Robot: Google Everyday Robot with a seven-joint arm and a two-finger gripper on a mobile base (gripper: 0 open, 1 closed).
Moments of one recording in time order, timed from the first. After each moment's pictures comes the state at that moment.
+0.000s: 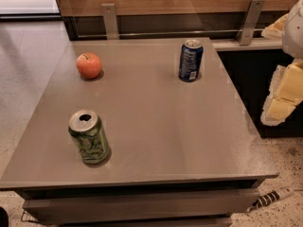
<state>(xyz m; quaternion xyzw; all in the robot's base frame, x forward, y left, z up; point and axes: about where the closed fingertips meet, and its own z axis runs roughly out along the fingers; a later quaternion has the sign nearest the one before) 0.438 -0.213 0.990 -0.60 0.78 -0.05 0.18</state>
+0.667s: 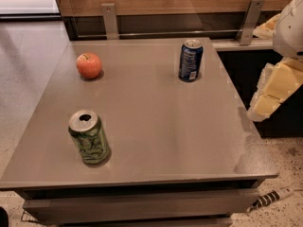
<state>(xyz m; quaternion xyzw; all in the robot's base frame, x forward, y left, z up) 0.449 -0.198 0.986 -0.60 0.77 -0.02 0.21</state>
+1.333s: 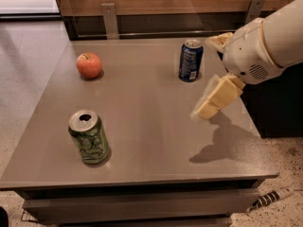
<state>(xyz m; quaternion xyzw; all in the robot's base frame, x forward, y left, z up) 0.477 -0.107 0.955 -0.59 0.71 0.10 0.35</state>
